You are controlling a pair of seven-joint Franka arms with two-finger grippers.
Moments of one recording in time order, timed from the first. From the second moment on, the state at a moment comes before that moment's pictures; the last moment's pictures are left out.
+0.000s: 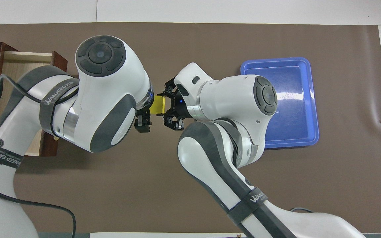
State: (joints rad) left arm -0.53 0.23 -0.03 -1.59 -0.03 1.80 -2.07; right arm 0.61 0.30 -0.03 -1.73 0.76 2.39 -1.45
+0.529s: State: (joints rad) left arm -0.54 0.21 -0.02 -1.62 -0.02 1.85 -2.07; right arm 0.61 0.30 -0.03 -1.73 0.76 2.38 -1.45
